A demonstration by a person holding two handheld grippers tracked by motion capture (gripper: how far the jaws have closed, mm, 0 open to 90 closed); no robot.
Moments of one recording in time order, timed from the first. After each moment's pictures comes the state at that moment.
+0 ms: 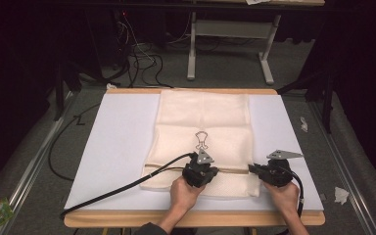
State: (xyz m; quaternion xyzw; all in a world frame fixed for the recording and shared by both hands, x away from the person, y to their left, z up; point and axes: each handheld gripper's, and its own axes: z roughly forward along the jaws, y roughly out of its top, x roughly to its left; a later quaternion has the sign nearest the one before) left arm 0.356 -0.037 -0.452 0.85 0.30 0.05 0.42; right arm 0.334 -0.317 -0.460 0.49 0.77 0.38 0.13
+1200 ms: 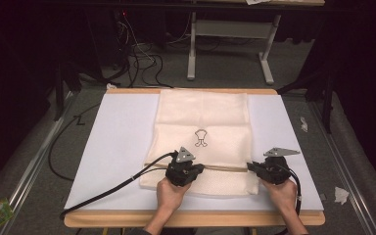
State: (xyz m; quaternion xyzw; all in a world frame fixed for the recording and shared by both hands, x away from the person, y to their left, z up) left arm 0.355 0.011 -0.445 0.82 0.34 0.05 0.45; right arm 0.340 -0.309 -0.454 0.49 0.78 0.37 0.14
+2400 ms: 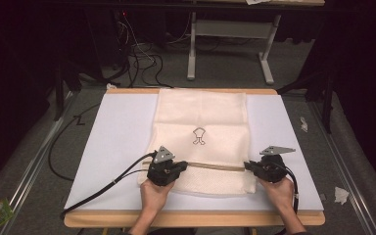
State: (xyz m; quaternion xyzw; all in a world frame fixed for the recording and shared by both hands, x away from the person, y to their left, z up) left arm 0.354 0.060 -0.442 0.80 0.37 0.08 0.47; right arm 0.346 -0.302 -0.454 0.48 0.79 0.36 0.14
